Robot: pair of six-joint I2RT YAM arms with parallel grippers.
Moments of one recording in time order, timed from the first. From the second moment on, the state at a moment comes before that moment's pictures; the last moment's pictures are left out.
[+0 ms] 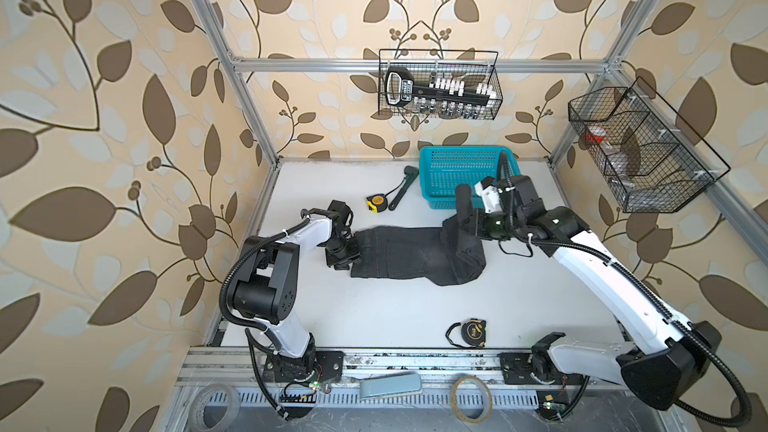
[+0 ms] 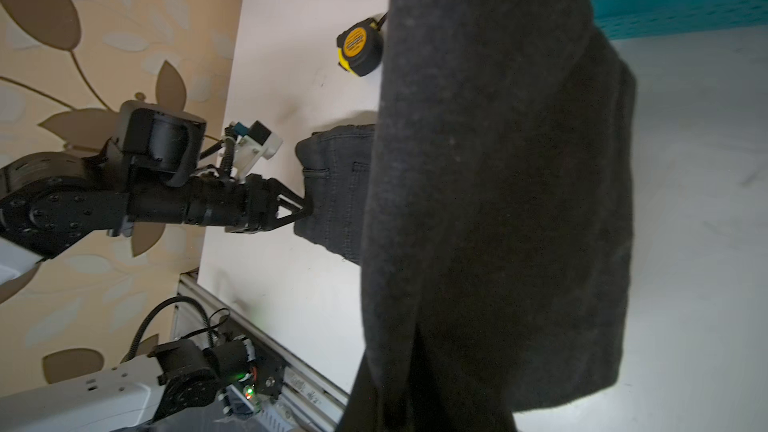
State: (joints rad) left arm -0.19 1.67 1.01 -0.81 0.29 -0.52; right arm 0.51 1.28 1.27 -0.82 -0.22 0.58
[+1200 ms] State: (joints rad) left arm -0.19 1.55 0.95 -0.85 0.30 -0.57; right arm 0.91 1.92 1.49 -0.45 -0.20 0.87
